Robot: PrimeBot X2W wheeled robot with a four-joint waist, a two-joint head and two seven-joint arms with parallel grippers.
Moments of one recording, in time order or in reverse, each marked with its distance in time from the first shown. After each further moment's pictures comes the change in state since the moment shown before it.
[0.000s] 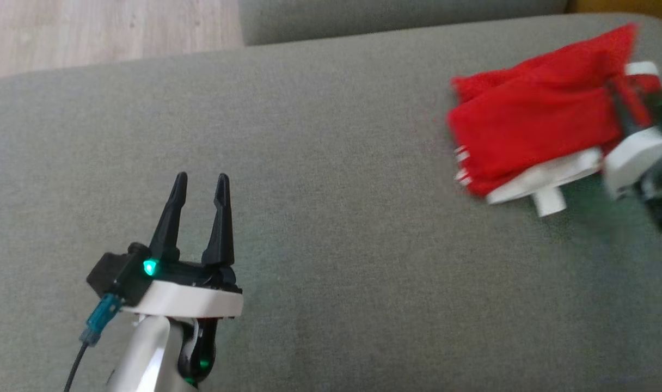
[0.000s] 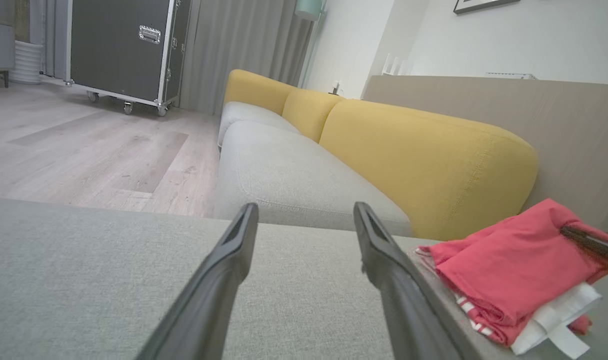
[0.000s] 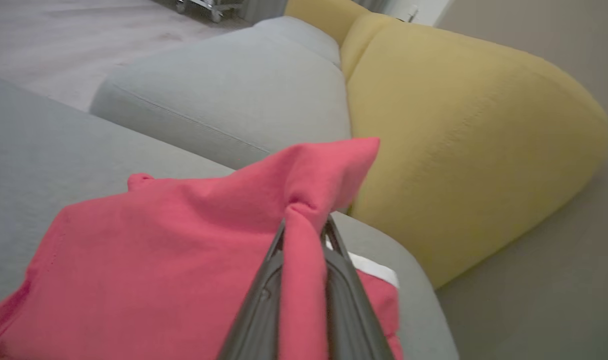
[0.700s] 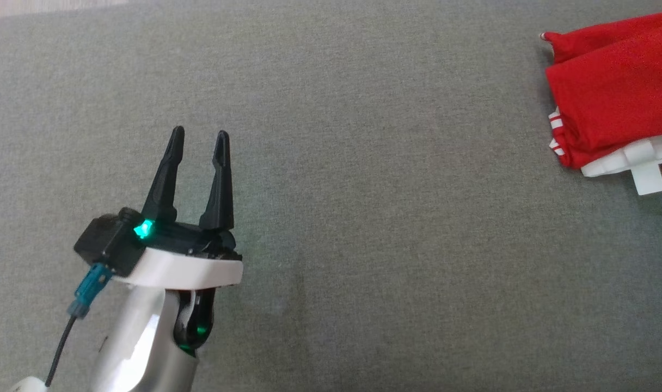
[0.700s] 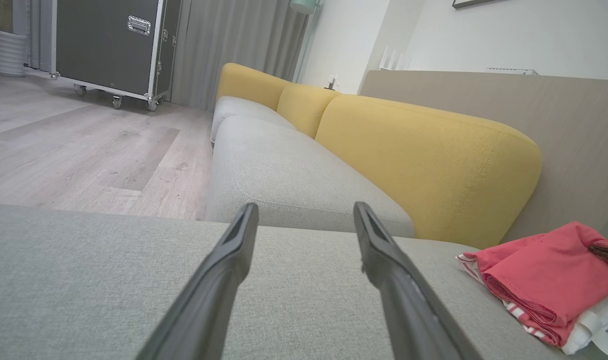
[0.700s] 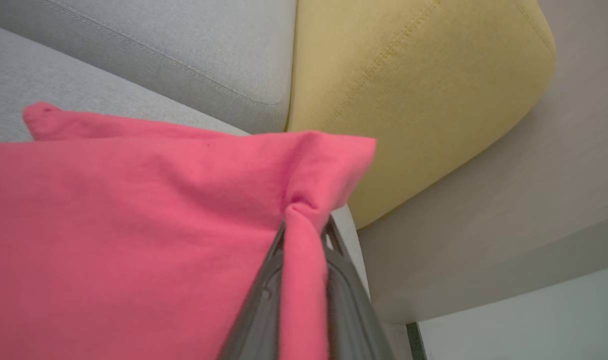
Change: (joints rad) left arm -0.093 0.024 -0.030 -0.048 -0.019 0.000 -0.001; right arm -0.080 -0.192 -0.082 0.078 -0.034 0.000 0.055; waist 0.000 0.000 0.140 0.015
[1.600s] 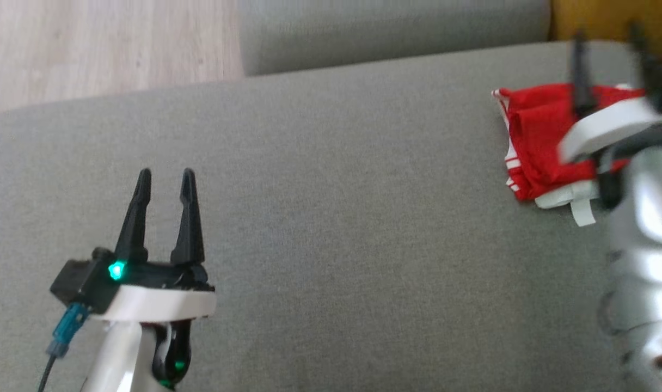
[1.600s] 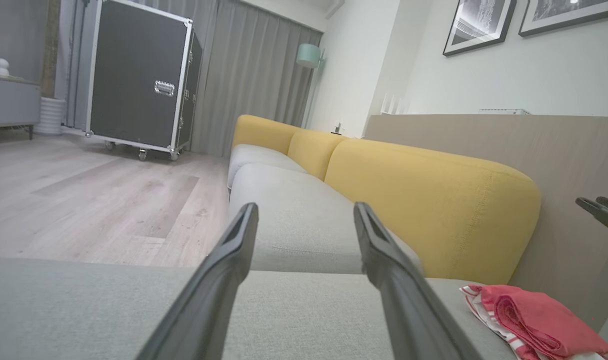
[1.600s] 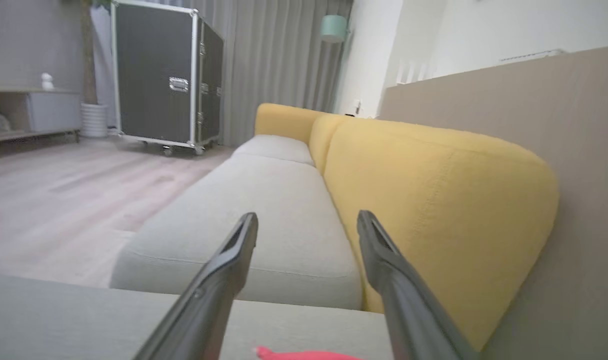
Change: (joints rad) left arm 0.118 0.005 0.100 -0.013 0.025 0.000 -0.003; right arm 0.079 0.410 -0.181 -0.228 0.008 0.000 -0.097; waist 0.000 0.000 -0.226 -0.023
